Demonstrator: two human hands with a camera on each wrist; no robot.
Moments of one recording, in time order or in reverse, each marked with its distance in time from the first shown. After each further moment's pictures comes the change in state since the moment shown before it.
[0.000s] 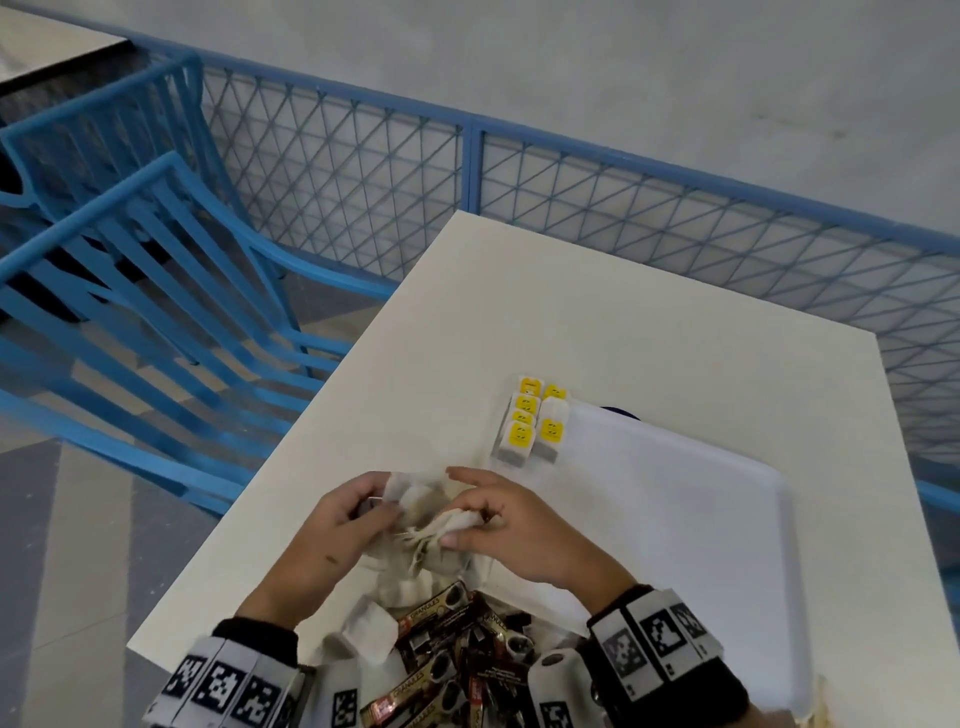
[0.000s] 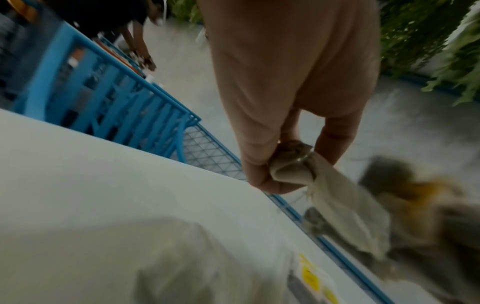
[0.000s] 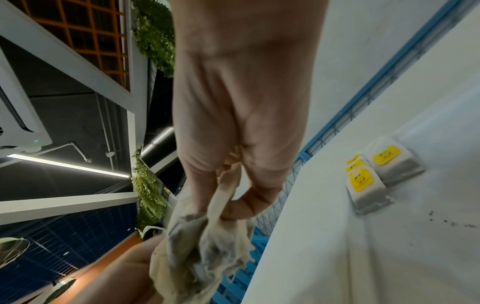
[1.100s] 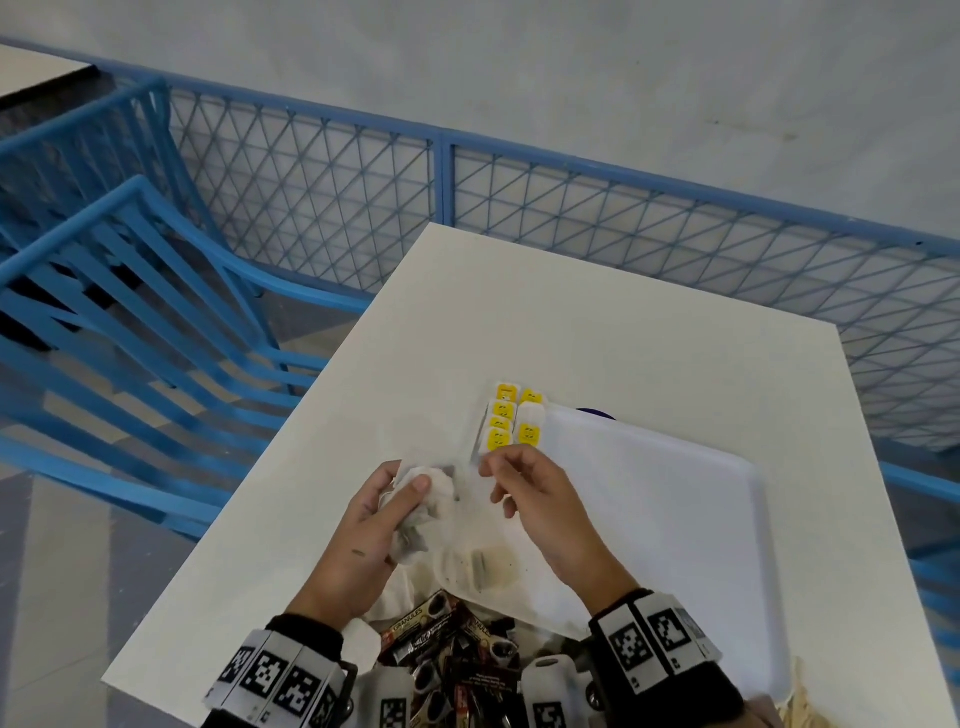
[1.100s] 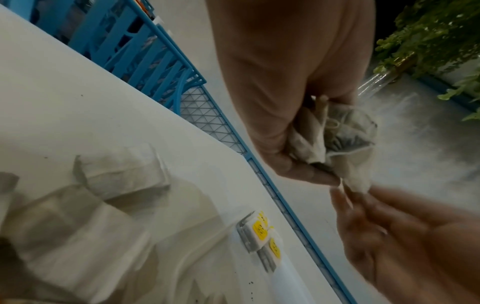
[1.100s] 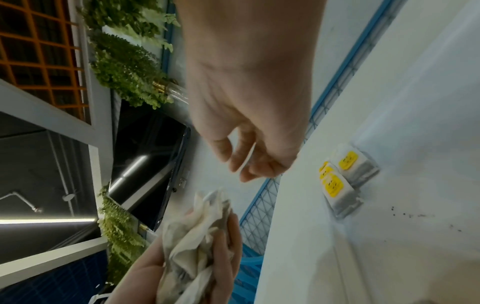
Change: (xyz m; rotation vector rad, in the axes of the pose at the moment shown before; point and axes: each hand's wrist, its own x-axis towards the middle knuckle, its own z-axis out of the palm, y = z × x) left_hand 0.015 0.012 0.052 -0.421 0.008 -0.043; right_hand -0.008 0.012 -0.020 0.411 0.483 0.081
